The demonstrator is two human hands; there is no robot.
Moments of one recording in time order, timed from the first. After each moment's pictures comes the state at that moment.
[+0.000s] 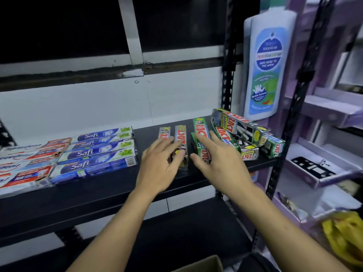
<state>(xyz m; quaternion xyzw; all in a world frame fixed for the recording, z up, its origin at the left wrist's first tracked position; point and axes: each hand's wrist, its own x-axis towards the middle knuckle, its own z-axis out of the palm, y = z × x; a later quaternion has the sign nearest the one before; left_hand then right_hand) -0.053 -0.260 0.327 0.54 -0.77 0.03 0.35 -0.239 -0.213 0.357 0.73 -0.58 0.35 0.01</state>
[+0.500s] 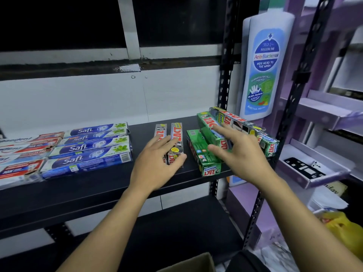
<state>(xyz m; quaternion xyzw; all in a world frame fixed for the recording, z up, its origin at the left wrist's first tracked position) -0.054 -0.255 0.328 0.55 -0.76 0.00 0.34 -0.290 -0.219 0.370 0.73 -0.55 0.40 -0.05</state>
